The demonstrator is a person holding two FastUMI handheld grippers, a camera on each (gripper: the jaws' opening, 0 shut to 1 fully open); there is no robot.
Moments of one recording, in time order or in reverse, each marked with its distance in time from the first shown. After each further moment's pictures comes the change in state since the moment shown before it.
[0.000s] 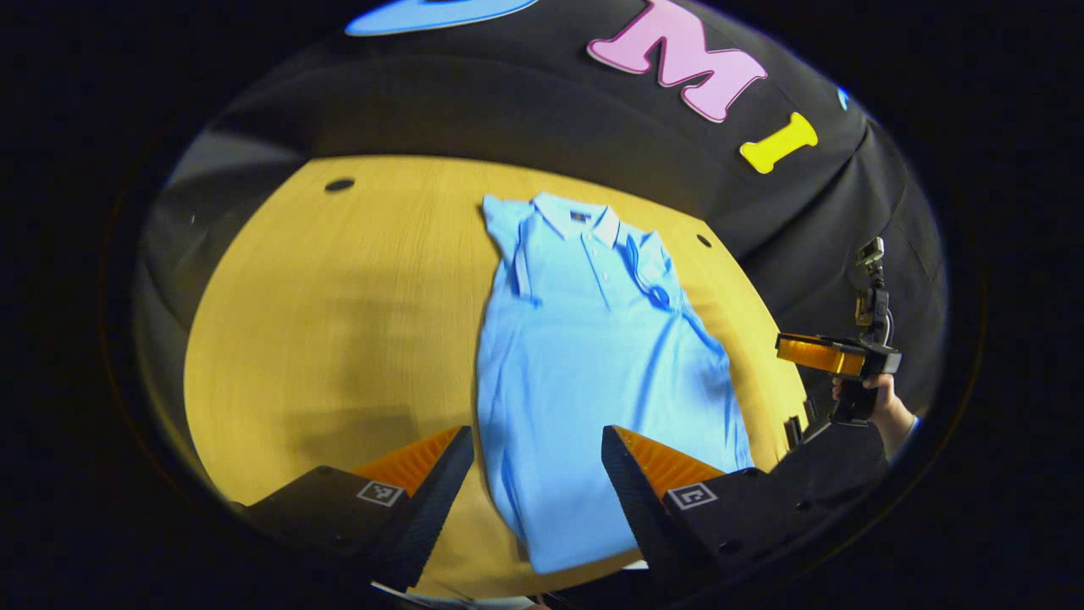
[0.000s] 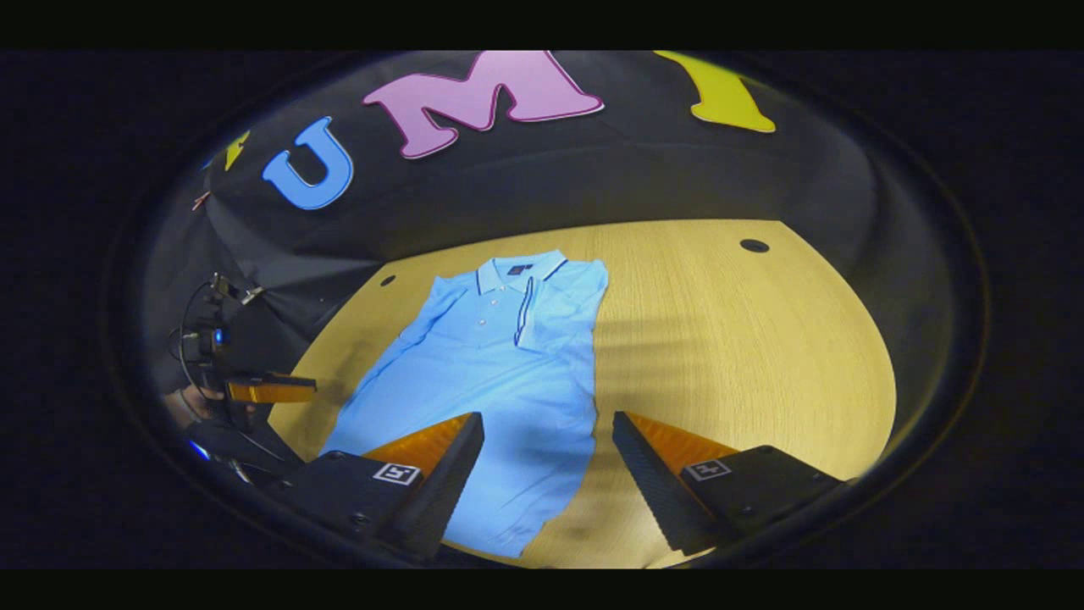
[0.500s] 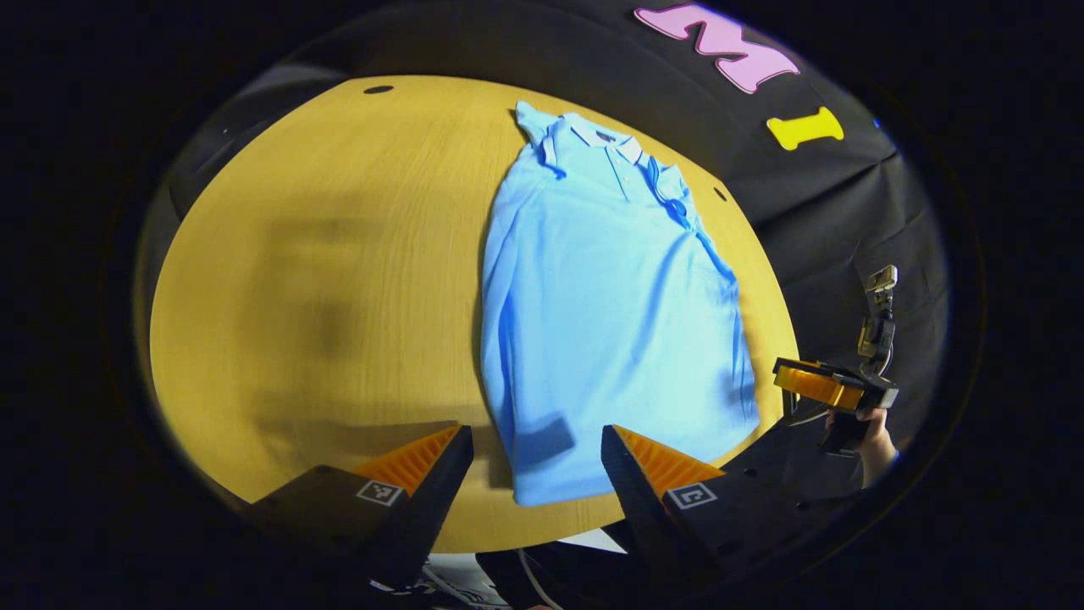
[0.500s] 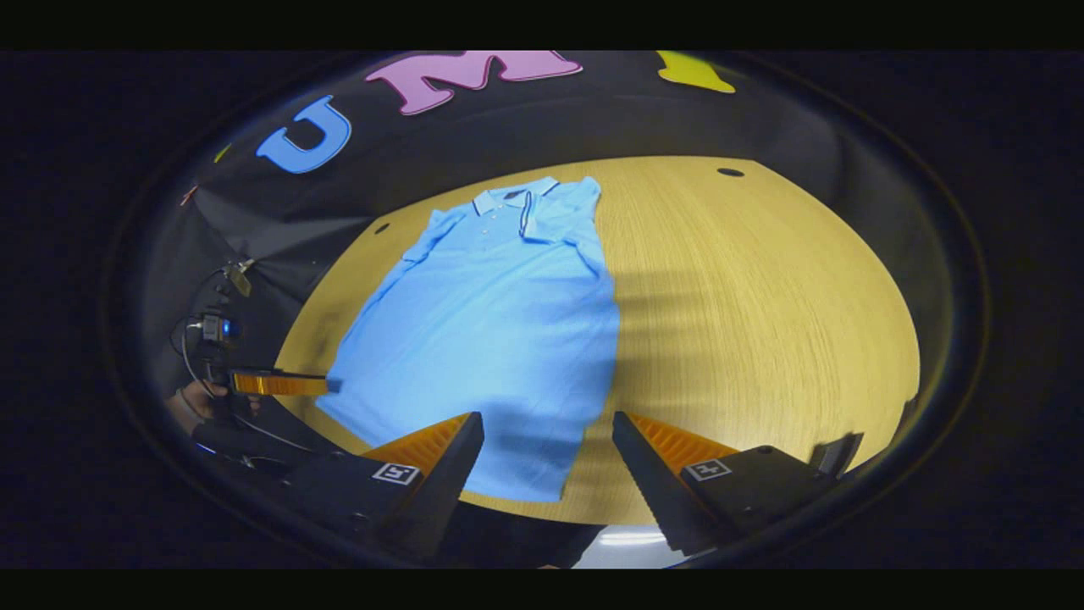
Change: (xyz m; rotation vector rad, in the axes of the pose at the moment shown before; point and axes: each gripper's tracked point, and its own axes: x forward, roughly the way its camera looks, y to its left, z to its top) left arm 0.006 0.000 -0.097 -0.070 0.174 -0.002; right arm -0.032 0.018 -0.136 0.088 0.179 -0.040
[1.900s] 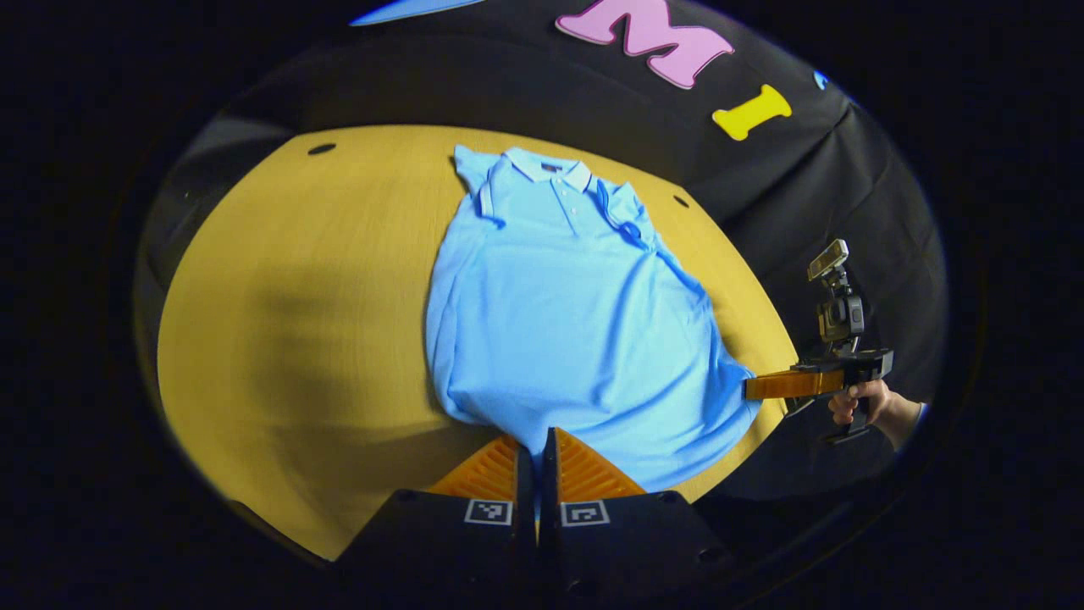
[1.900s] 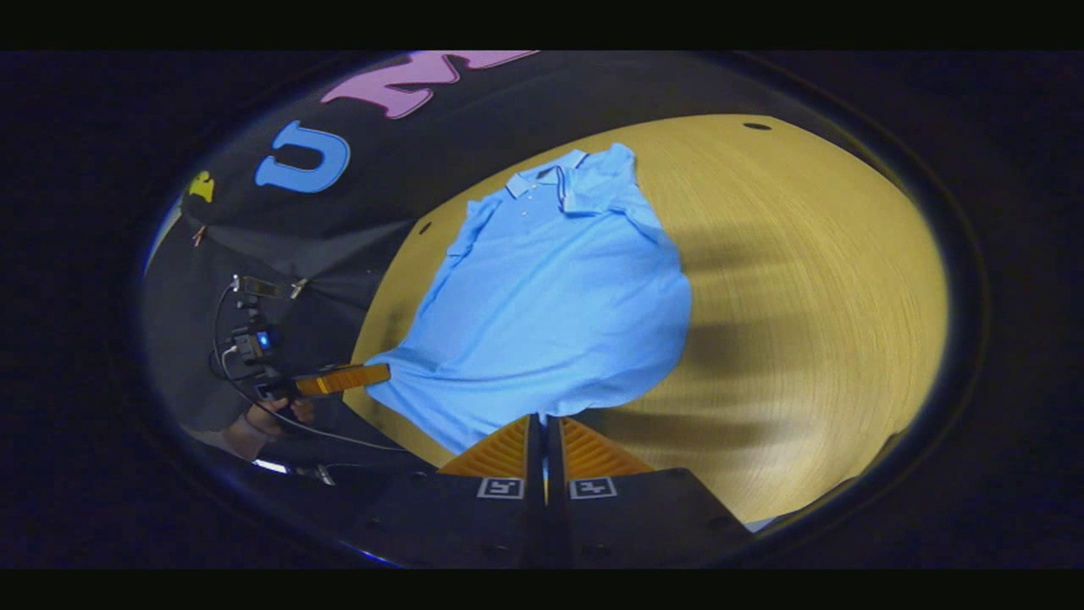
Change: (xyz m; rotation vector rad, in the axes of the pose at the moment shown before) left arm -0.014 -0.032 0.072 0.190 -0.203 -0.012; right arm 0.018 0.048 0.027 0.080 0.049 0.286
